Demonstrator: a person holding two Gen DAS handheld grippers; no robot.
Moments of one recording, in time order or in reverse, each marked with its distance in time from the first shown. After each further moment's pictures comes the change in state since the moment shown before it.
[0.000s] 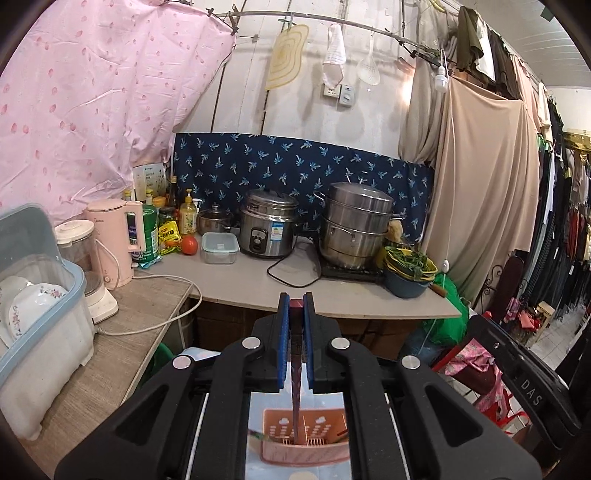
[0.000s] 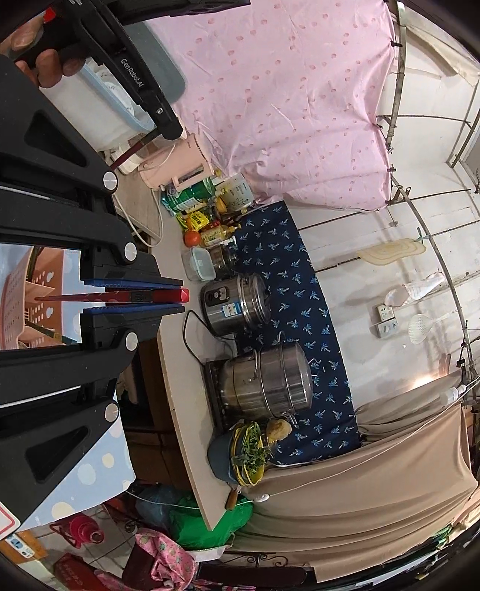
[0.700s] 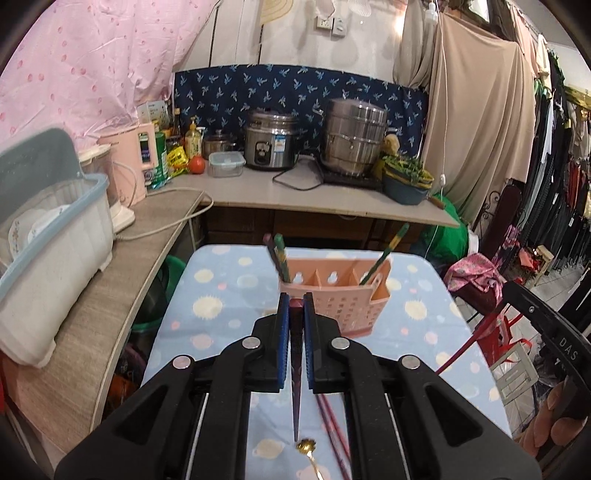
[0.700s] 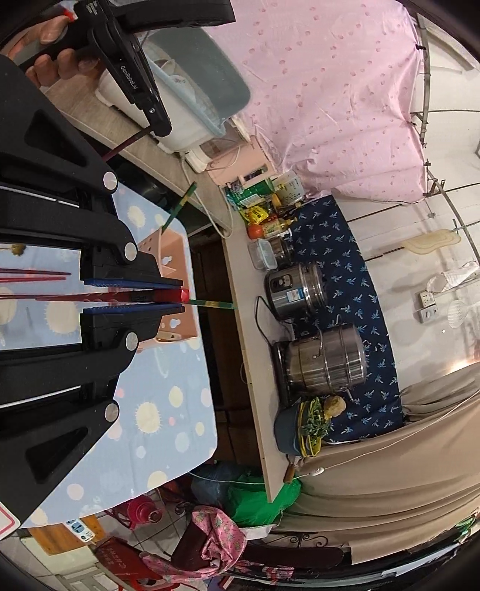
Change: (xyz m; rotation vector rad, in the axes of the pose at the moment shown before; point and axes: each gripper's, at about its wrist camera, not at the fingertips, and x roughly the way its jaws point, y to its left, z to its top) left arm -0.070 0.011 -0.111 0.050 0.264 -0.001; right arm -0.104 -0.026 -0.096 0.018 0.159 -0.022
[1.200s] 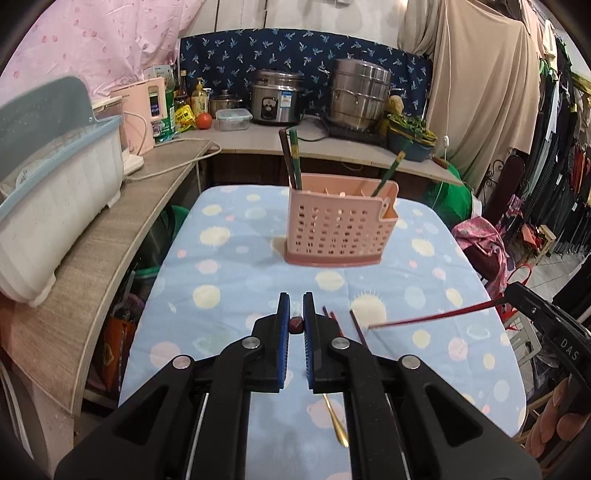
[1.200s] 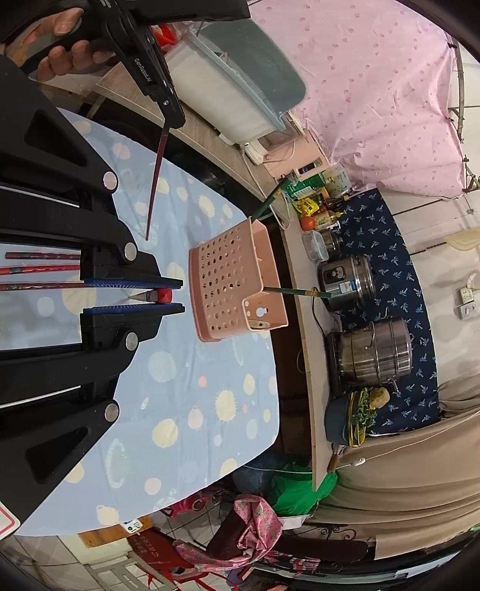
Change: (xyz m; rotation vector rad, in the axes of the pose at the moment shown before) left arm -0.011 0.011 -0.087 -0.008 0.130 0.021; right arm -0.022 -0.003 -0.086 -0.020 0.162 -0.047
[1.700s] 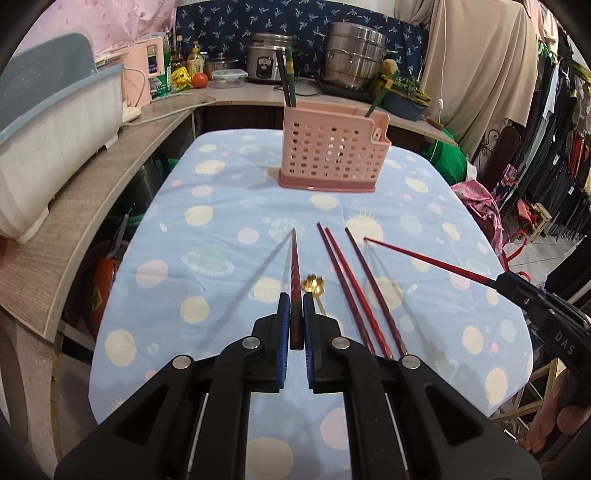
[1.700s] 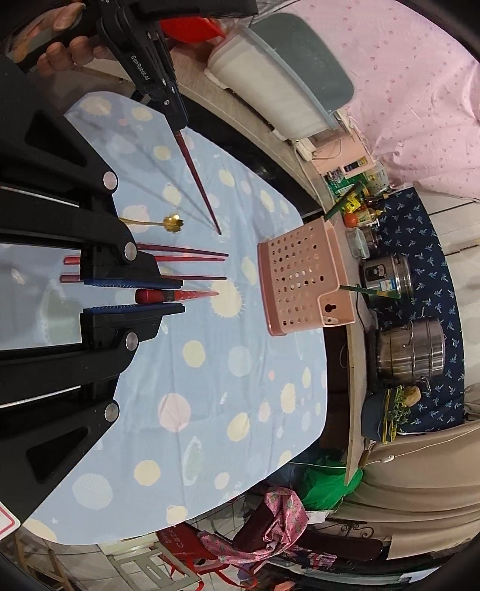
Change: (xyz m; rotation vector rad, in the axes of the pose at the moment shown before) left arm -0.005 -0.001 -0.086 0.001 0.119 -0.022; right arm -0.012 0.001 -0.073 -0.021 0.123 -0.035
